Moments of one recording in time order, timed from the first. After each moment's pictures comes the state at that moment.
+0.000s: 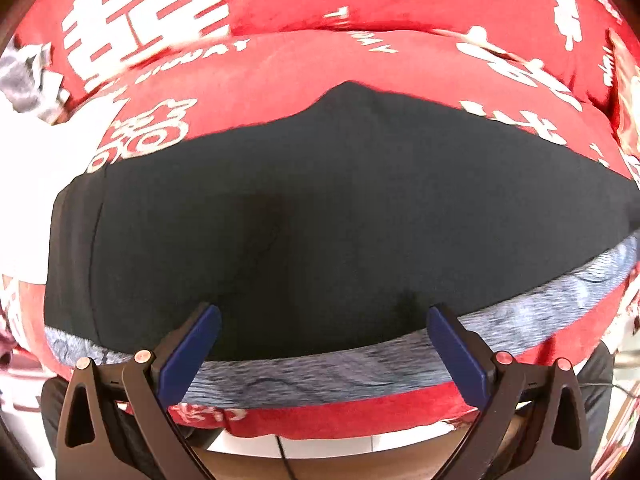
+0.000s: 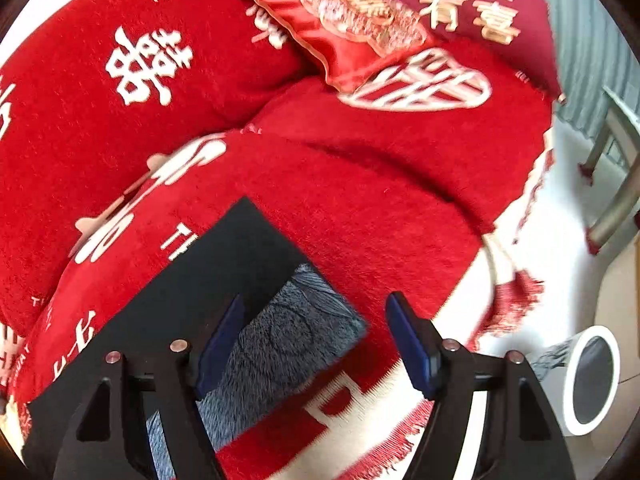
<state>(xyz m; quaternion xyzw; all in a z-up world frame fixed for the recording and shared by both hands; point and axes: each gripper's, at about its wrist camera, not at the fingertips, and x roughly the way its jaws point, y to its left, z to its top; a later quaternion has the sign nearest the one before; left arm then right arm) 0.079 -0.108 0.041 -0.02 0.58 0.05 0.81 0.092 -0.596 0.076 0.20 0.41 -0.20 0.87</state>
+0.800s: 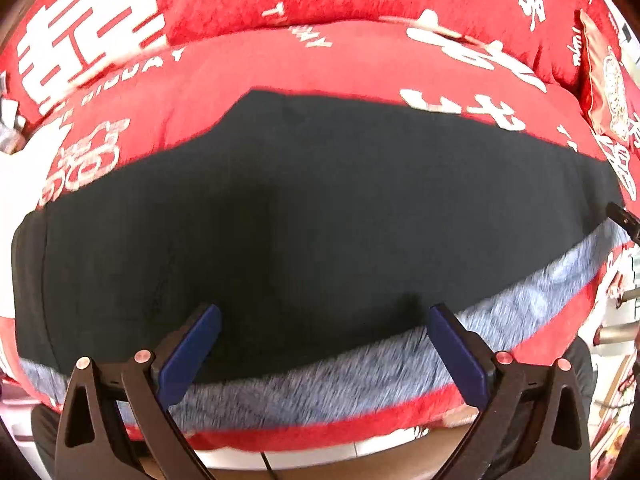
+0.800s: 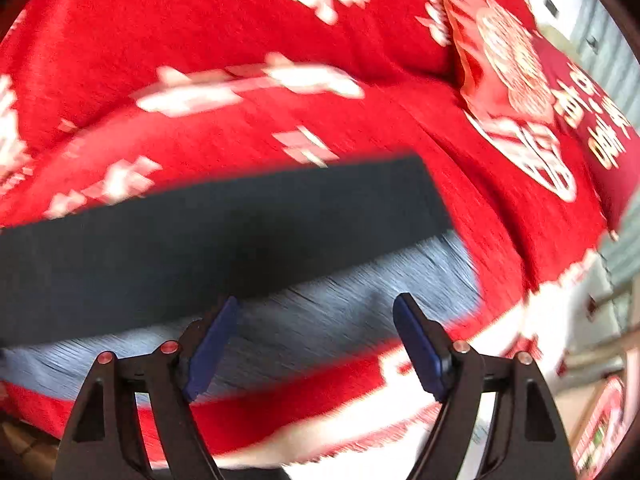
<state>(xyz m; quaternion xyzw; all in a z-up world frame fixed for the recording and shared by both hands) 0.105 -0.140 0.040 -0.02 0.59 -0.01 0.81 0.129 -0.485 0.065 0.01 0.50 -0.04 0.87</state>
